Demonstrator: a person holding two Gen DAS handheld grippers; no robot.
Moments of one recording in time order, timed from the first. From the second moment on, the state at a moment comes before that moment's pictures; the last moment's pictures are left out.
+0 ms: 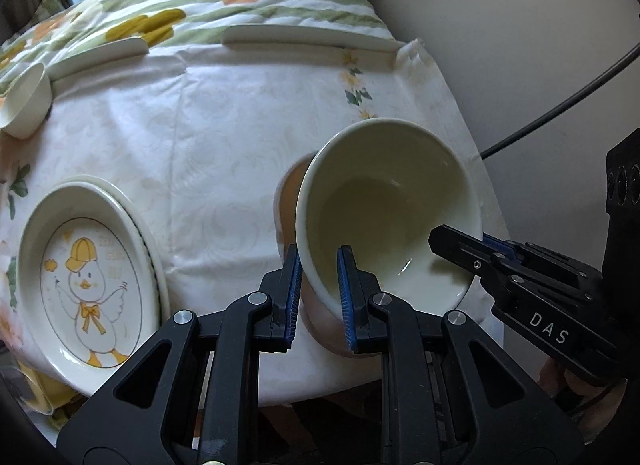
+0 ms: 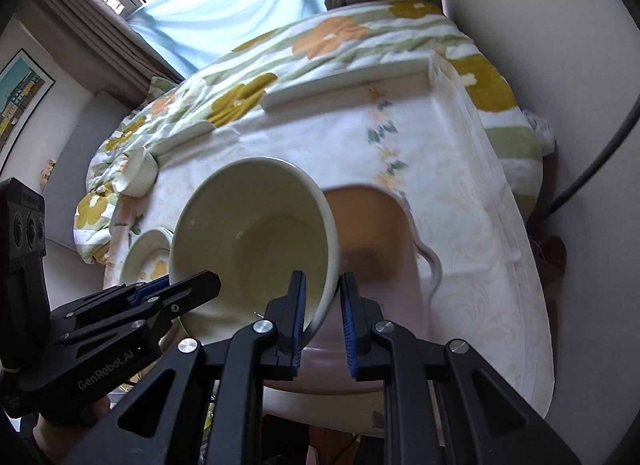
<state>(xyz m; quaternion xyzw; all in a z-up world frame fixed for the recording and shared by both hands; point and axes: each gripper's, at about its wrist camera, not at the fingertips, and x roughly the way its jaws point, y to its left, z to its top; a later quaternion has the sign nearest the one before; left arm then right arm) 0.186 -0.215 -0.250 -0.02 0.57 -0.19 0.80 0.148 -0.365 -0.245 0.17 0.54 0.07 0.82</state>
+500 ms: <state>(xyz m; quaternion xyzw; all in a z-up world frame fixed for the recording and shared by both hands) 0.197 -0.250 -0.290 0.07 0.59 -0.18 0.78 0.145 -0.383 -0.282 0.18 0.57 0.06 0.80</state>
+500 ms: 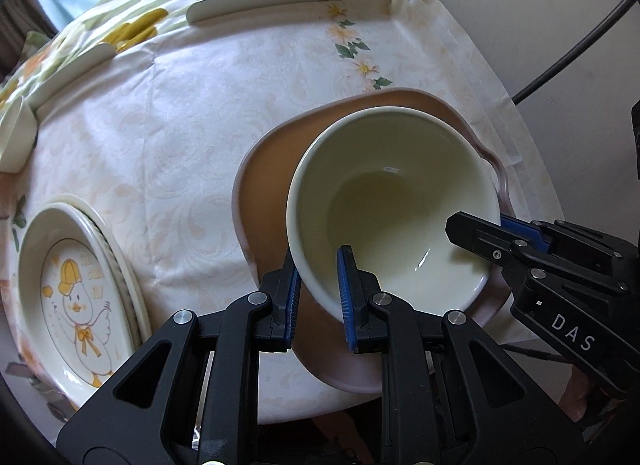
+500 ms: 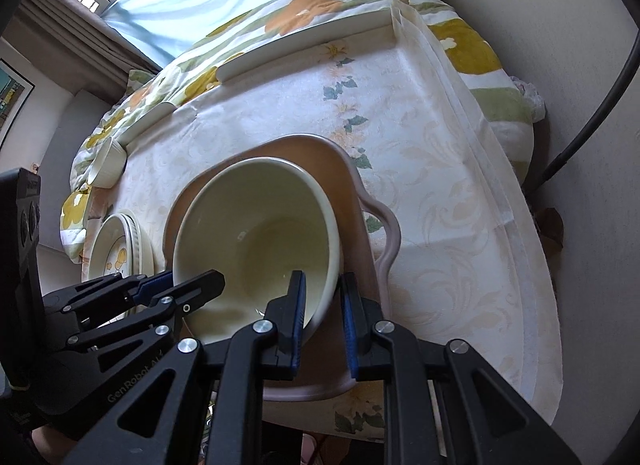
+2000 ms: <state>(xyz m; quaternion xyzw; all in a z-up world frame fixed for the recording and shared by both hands) 0.163 -0.074 -0.102 -0.03 0.37 -0.01 0.93 0.181 -0.287 -0.130 0.10 0.43 0.22 0.87</state>
